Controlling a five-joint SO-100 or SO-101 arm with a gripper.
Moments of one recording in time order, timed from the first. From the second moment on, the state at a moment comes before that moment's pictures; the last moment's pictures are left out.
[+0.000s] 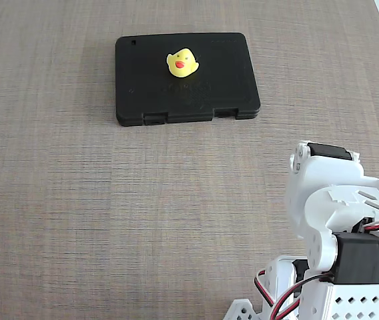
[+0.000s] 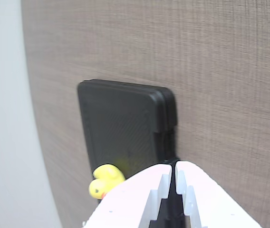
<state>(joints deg) 3.4 188.8 163.7 69.7 0.1</state>
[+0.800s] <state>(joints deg) 2.8 188.8 175.7 70.5 0.0</state>
